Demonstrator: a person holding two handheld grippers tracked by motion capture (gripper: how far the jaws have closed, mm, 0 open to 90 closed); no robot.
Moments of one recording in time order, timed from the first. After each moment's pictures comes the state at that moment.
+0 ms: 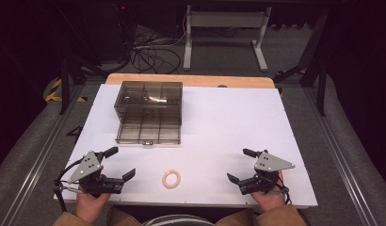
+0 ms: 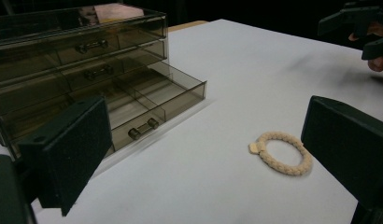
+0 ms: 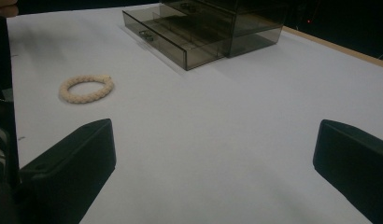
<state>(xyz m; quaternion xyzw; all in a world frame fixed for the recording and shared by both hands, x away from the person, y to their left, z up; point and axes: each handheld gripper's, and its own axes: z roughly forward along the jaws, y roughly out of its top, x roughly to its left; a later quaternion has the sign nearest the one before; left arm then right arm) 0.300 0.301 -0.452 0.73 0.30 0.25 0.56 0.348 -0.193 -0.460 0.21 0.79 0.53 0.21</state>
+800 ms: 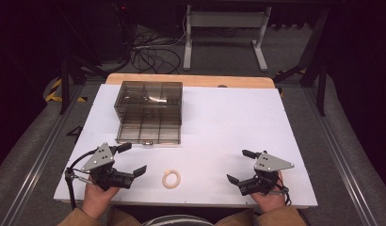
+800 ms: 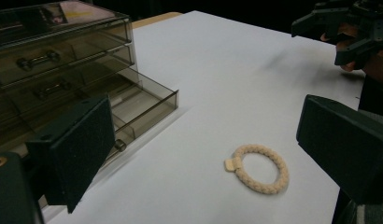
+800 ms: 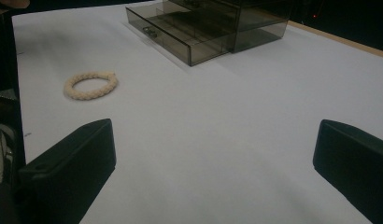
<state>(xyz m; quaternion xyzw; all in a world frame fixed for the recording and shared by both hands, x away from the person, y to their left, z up) 0.319 0.273 -0.433 0.77 0.26 0.20 0.55 0.348 -0.193 -0.463 0.21 0.80 0.53 0.20</state>
